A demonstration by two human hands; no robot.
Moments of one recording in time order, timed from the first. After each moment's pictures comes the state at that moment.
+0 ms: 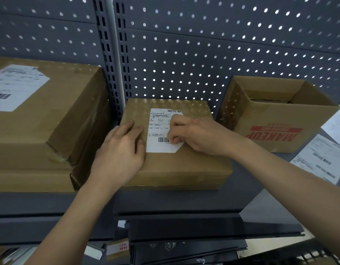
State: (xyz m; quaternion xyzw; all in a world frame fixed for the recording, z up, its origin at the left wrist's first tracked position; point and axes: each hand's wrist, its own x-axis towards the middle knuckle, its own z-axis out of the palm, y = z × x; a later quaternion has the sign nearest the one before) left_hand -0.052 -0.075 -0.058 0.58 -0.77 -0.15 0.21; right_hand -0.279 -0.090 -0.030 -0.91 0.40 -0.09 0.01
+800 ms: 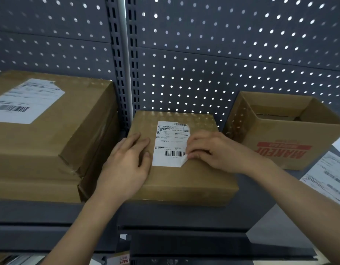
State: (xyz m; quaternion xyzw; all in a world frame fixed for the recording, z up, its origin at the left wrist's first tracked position) left_hand -0.048 -0.074 -0.063 0.58 -0.76 -0.18 0.25; right_hand -0.302 -0.083 -0.029 -0.88 0.43 -0.15 0.11
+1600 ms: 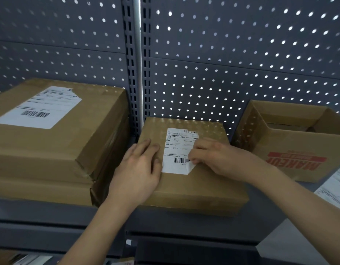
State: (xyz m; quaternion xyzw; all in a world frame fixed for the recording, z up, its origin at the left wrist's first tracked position) left_hand -0.052 -0.074 -0.064 0.58 -0.76 -0.15 0.23; right_hand -0.294 -0.094 -0.033 -0.92 0.40 -0.04 -0.03
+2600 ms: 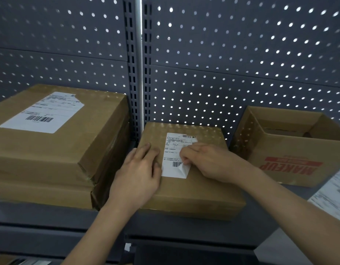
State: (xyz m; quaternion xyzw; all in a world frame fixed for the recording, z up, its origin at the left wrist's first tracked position) left_hand -0.054 -0.076 -0.064 0.58 -0.77 -0.14 0.22; right_hand -0.273 -0.094 -0.023 -0.91 0.42 -0.02 0.00
